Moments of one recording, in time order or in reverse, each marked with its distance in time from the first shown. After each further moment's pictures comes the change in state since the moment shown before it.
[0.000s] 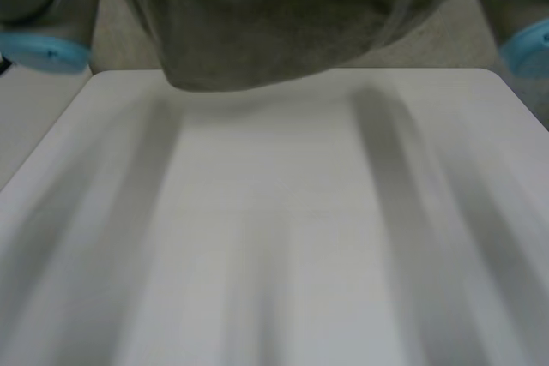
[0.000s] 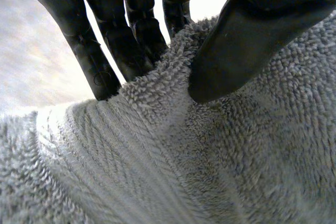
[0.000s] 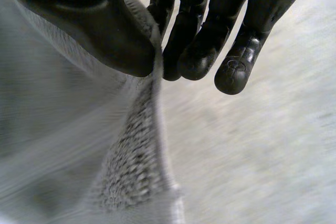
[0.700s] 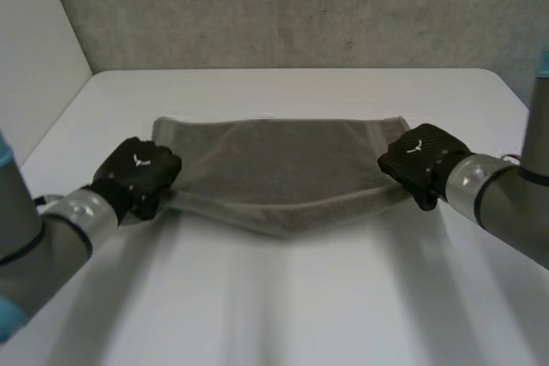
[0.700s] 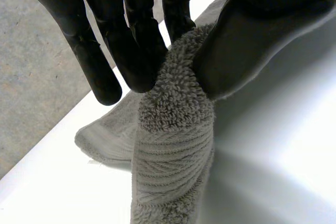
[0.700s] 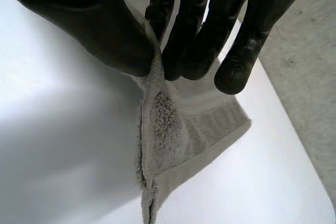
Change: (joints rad) left arm 0.120 0.456 -1.365 -0.014 0.205 0.284; right arm -0.040 -0.462 1.305 -0.004 -0.128 -0.119; left_hand -0.011 -0.074 -0.072 -0.079 -0.013; right_hand 0.000 0.000 0.001 0.000 0.000
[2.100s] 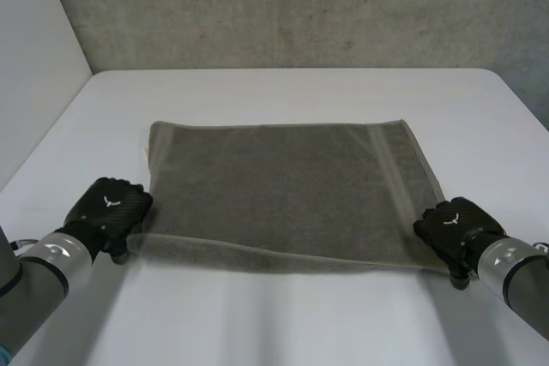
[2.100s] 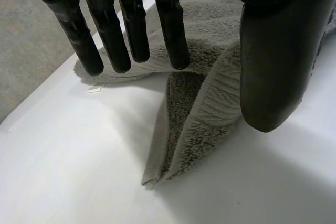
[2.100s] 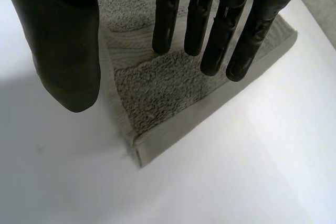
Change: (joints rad) left arm 0.178 -0.016 -0.236 0.150 0.046 0.080; right arm -0.198 -0.062 0.492 -0.308 -0.041 0.003; left_hand -0.722 -0.747 -0.744 -0.749 -0.770; right_hand -0.759 -0.764 -0.784 -0.777 -0.809
